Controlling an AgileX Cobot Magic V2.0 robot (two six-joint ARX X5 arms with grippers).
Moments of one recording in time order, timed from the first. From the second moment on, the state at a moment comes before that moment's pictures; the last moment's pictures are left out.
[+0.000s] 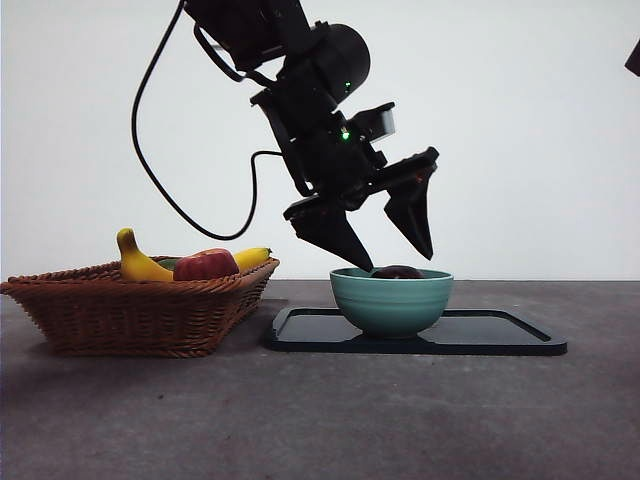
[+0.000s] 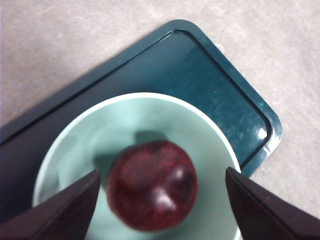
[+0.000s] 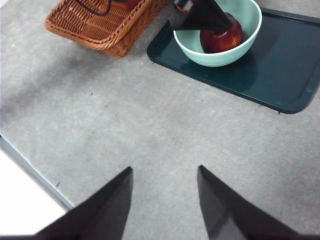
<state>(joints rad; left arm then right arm) -0.68 2.11 1.71 -0.46 0.20 -0.04 0.37 0.60 0.71 -0.80 -0.37 0.10</state>
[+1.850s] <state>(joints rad) -0.63 1.83 1.98 -0.85 0.13 0.01 0.37 0.60 0.71 -0.81 -0.37 0.10</state>
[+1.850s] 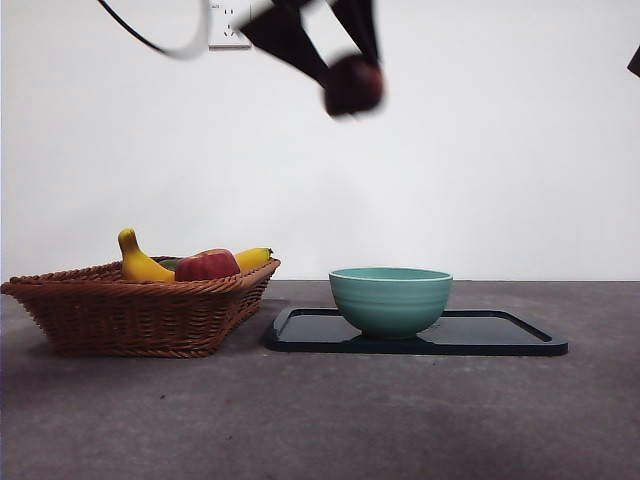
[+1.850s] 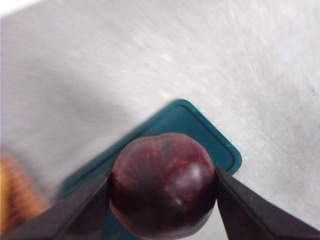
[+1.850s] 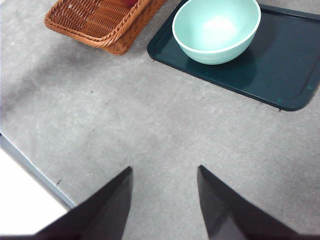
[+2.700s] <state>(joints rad) -0.33 1.20 1.41 -0.85 0.13 0.04 0.37 0.60 0.71 -0.81 -0.37 0.10</state>
